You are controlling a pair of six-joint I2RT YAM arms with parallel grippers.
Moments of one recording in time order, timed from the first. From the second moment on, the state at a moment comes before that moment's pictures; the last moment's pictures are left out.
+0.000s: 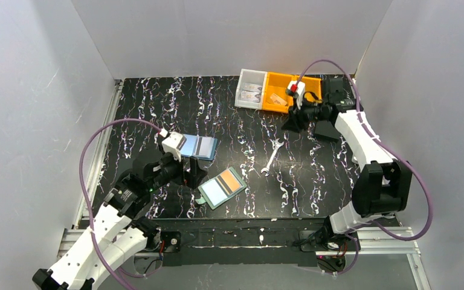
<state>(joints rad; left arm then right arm) -0.56 0.64 0.69 -0.54 0.14 -0.19 0.14 1.56 1.38 -0.69 -0.83 -0.66</state>
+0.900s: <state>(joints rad) -0.74 0.62 0.39 -0.27 0.16 -0.96 0.00 1.33 0.87 -0.37 -1.14 -0.41</state>
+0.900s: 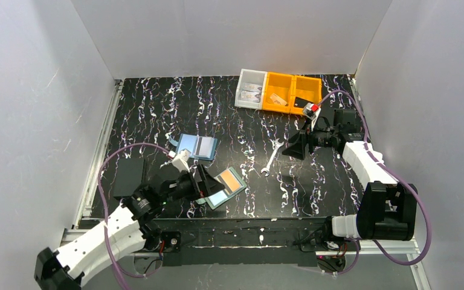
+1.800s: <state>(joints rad) -1.10 1.22 0.83 -0.66 -0.28 -0.85 0.00 1.34 0.88 -0.41 -1.04 -0.45</state>
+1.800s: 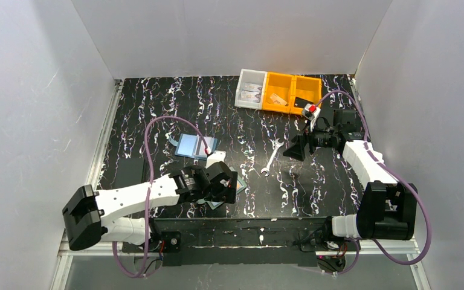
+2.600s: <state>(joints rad) -1.03 1.26 0.80 -0.74 -0.33 -1.05 0.04 1.39 0.89 -0.45 -1.06 -0.47</state>
